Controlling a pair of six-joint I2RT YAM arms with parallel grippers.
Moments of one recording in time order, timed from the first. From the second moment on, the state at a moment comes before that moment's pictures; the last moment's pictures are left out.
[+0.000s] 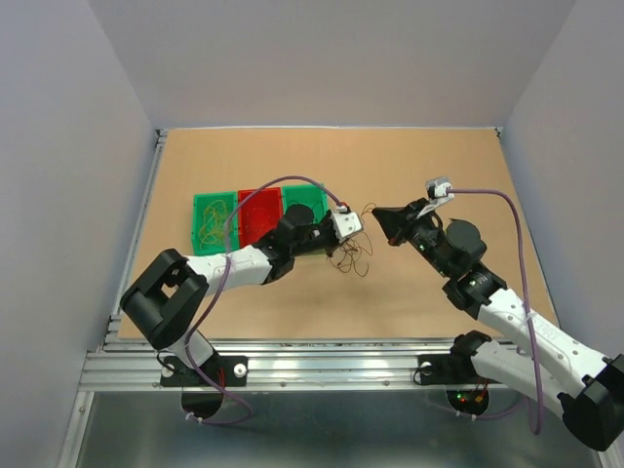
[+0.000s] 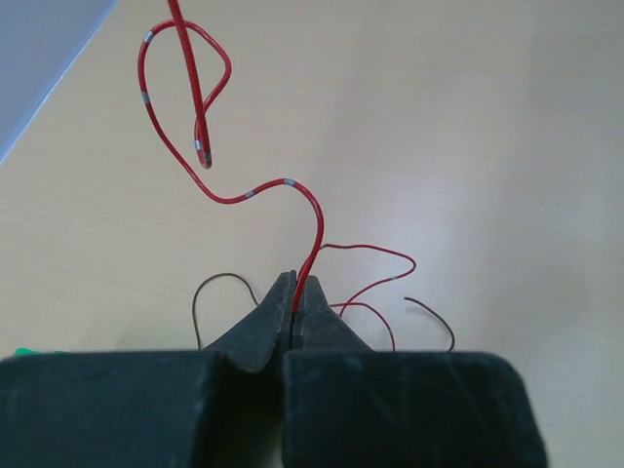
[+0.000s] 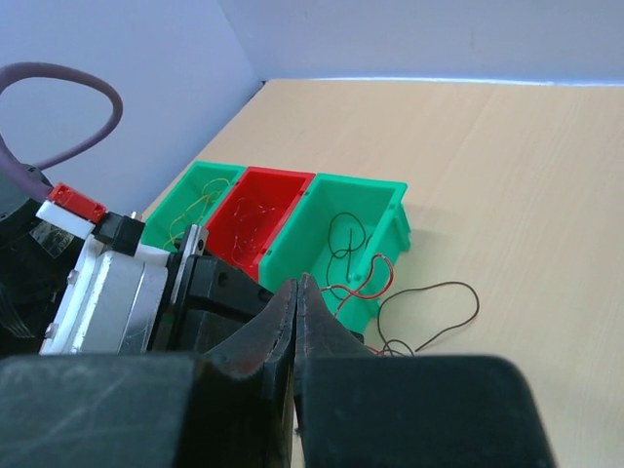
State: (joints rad) left arm -0.80 1.56 0.79 0.55 0.36 0.34; right arm 0.60 0.85 0.59 0.32 -0.03 0.38
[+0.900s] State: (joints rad) left arm -0.78 1.15 0.79 0.42 0.25 0.18; right arm 0.60 0.95 0.53 0.38 -0.23 0.16
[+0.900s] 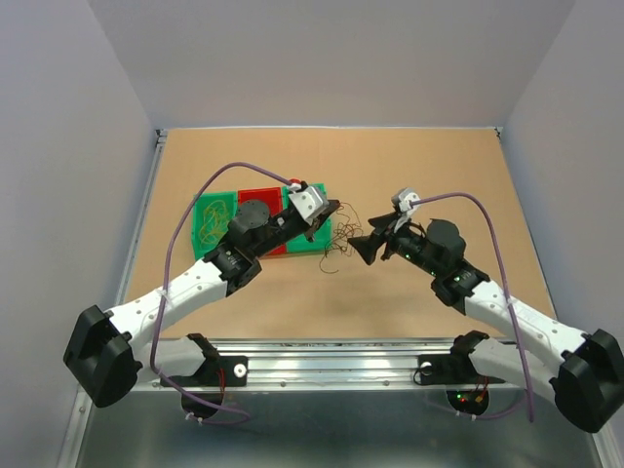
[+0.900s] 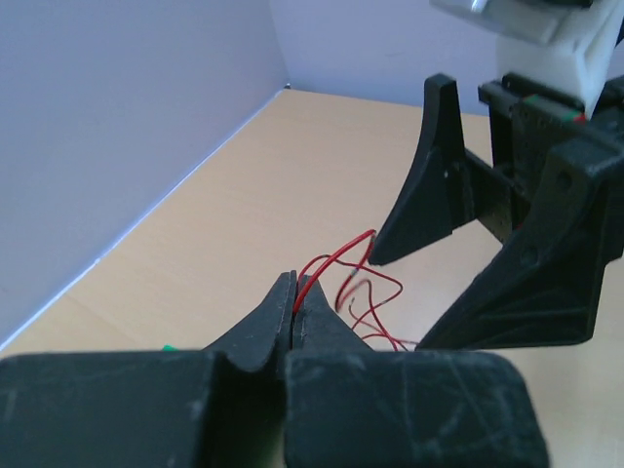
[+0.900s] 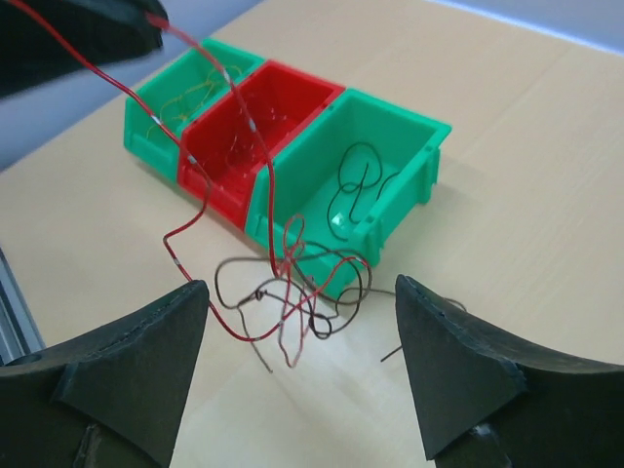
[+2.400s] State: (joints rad) left arm -0.68 0.98 0.72 0.49 0.09 0.02; right arm 0.60 1.32 0.50 0.74 -0.44 0.11
